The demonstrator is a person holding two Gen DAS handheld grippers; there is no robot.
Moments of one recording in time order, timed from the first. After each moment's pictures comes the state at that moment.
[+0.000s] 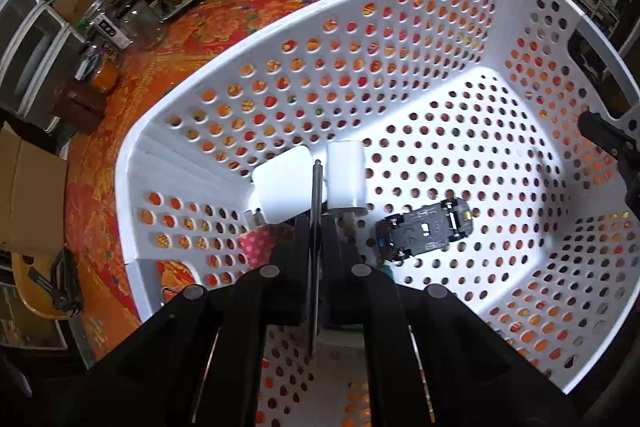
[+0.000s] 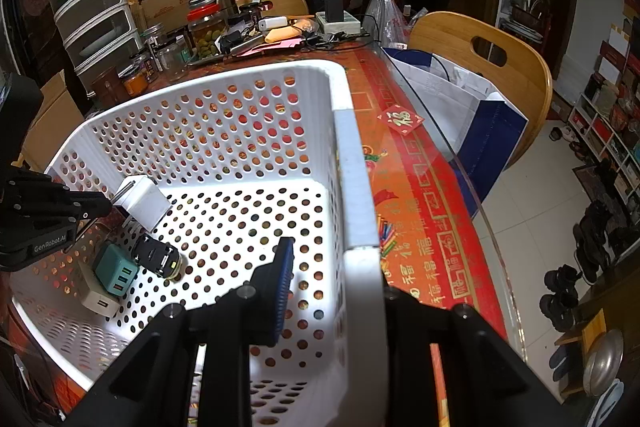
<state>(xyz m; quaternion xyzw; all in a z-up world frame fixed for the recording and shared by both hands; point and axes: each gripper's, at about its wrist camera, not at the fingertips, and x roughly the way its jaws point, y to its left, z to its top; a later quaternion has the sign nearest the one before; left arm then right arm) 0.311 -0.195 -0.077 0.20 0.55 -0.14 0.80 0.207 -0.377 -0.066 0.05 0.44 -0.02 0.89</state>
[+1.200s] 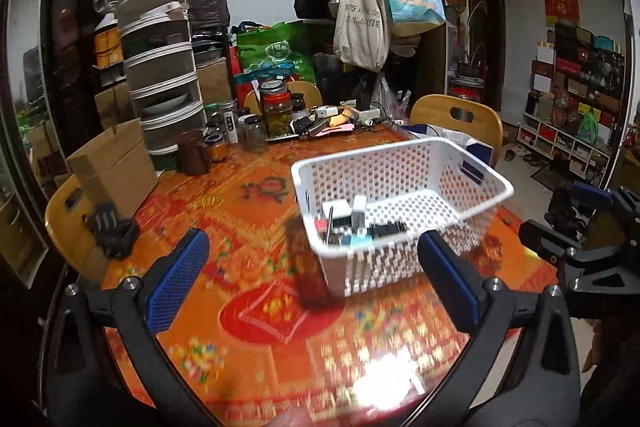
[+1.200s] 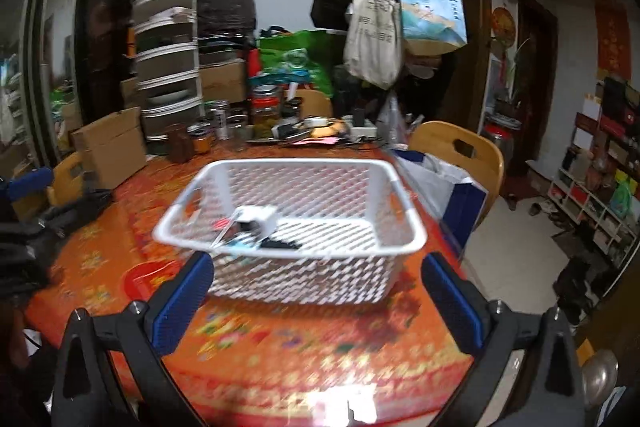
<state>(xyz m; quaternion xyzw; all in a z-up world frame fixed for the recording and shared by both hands) 0.017 -0.064 0.055 0.05 0.24 -0.10 0.96 0.003 -0.251 0.038 0.00 0.28 -0.02 0.96</state>
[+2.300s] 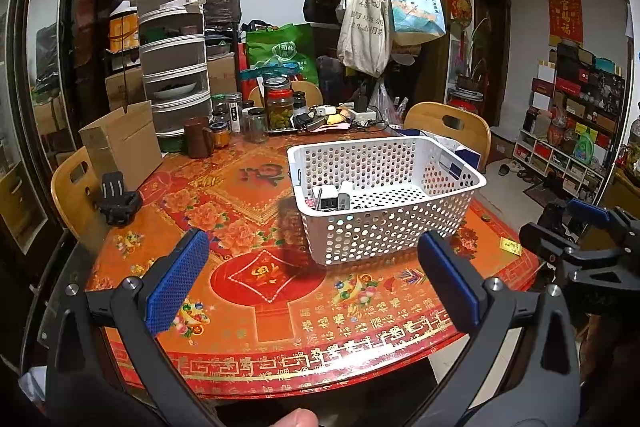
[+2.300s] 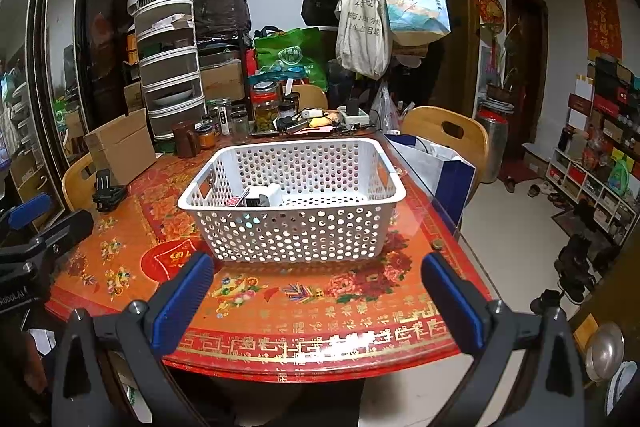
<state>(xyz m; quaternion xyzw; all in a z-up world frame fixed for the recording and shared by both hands) -0.047 -0.063 0.050 0.02 0.24 -0.10 0.97 -0.056 -0.261 0.039 0.02 0.28 -0.03 0.96</state>
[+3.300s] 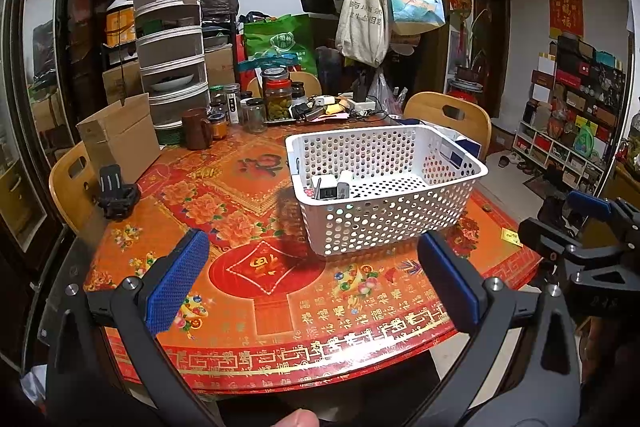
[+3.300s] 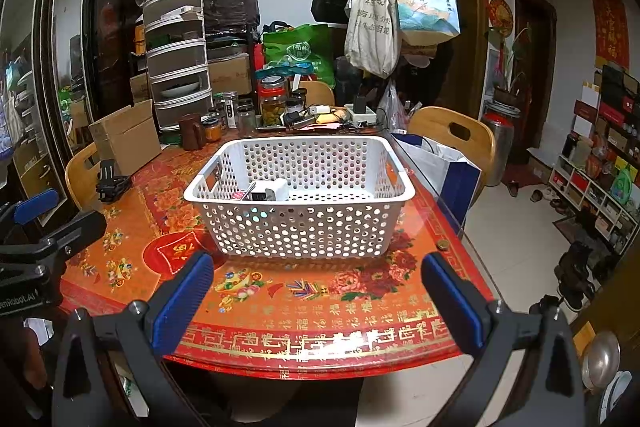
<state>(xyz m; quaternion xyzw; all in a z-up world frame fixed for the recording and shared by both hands) -0.044 -0.065 0.039 0.02 0.25 -0.10 0.96 -0.054 -0.254 0.037 0.01 0.29 -0.02 0.96</state>
